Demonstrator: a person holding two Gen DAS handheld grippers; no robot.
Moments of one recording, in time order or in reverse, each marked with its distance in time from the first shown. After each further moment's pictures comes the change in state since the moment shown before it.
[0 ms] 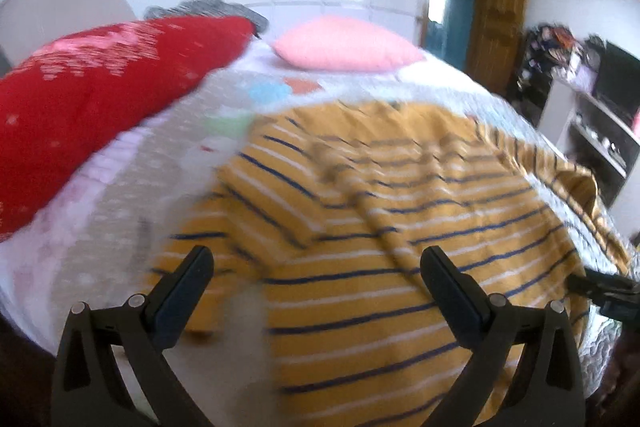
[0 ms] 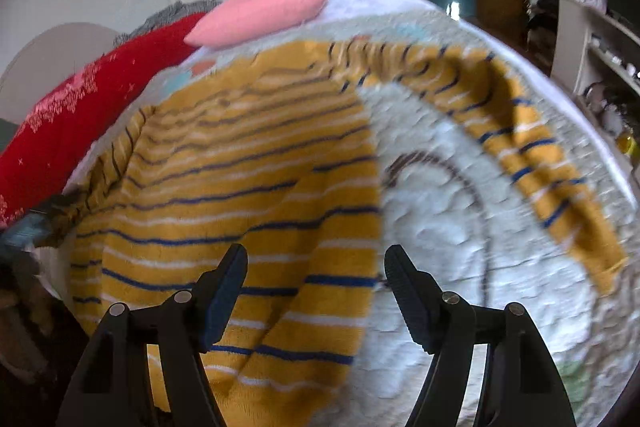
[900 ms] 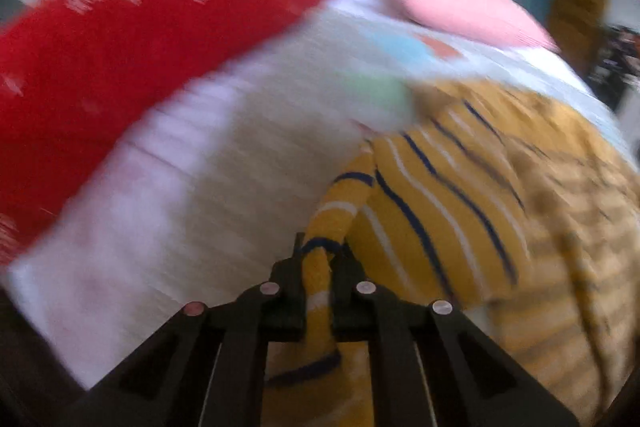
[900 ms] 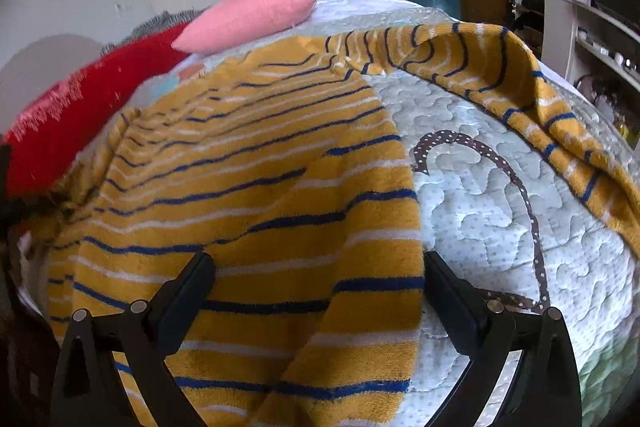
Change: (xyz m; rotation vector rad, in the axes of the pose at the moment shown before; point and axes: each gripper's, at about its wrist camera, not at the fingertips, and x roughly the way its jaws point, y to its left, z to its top) left arm 0.097 0.145 0.048 -0.107 0.208 0.273; right arm 0.024 0.017 -0.006 0.008 -0.084 -0.075
